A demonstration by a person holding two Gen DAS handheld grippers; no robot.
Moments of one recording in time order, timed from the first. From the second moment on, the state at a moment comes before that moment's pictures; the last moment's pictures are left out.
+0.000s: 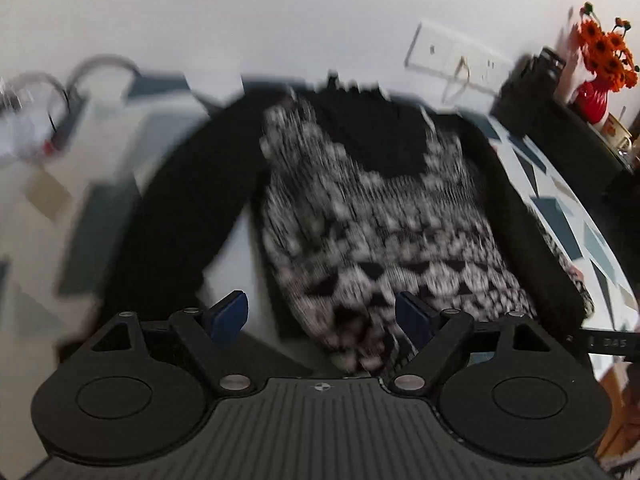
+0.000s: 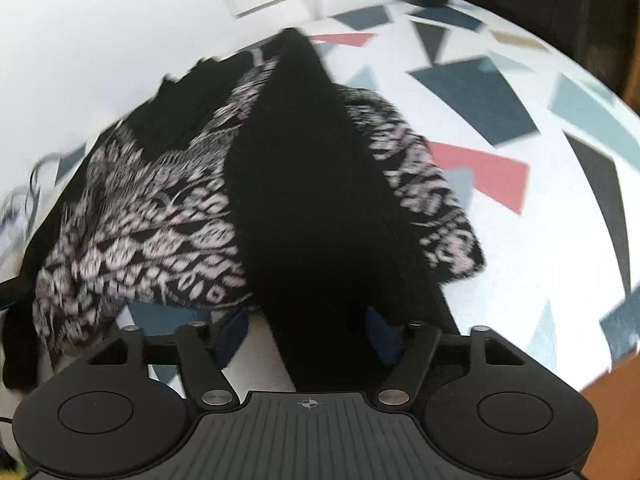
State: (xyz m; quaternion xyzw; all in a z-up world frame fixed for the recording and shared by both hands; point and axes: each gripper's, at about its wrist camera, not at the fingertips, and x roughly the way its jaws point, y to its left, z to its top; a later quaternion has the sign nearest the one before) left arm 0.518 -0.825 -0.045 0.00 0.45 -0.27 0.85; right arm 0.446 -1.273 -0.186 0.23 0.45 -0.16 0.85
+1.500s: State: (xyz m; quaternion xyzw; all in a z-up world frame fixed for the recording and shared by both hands) left arm 0.508 -0.901 -0.073 -0.02 0.49 -0.07 0.87; right arm 0.517 -1.542 -0.202 0.44 0.28 -0.08 0.85
